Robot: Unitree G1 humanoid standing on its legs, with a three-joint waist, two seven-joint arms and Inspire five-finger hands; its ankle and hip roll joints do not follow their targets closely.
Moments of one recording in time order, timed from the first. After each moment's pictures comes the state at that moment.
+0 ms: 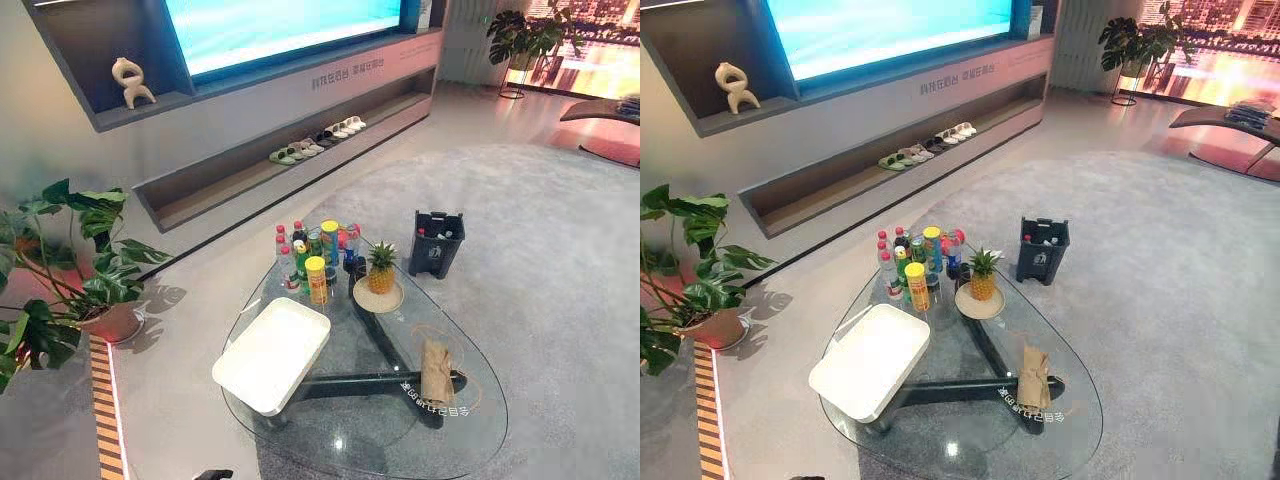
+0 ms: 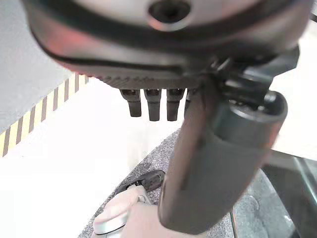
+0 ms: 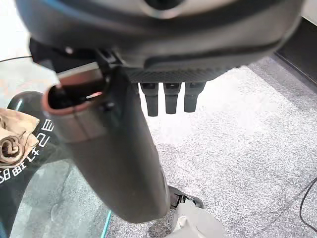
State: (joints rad) left arm 0.00 0.29 -0.18 1.28 0.07 0.02 -0.01; right arm -0.07 -0.34 0.12 1.38 -0.02 0.12 -0.11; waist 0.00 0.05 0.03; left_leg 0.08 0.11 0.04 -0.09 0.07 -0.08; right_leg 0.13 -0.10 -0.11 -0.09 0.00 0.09
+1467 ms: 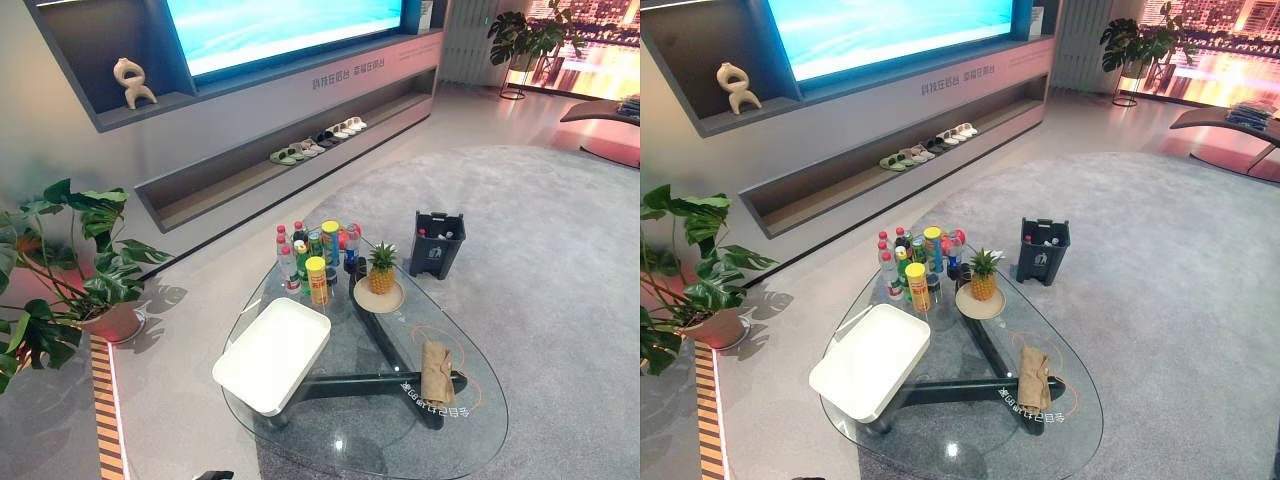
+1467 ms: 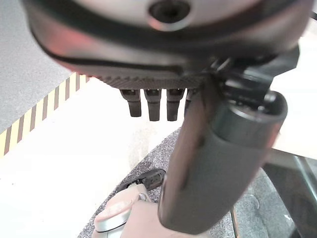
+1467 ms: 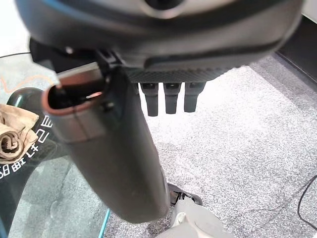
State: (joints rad) left arm 0.00 0.29 -0.18 1.28 0.07 0.02 -0.01; right arm -0.06 -0.34 0.12 1.39 -0.02 0.12 -0.11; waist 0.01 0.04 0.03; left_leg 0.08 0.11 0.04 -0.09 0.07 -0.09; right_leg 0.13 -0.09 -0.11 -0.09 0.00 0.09
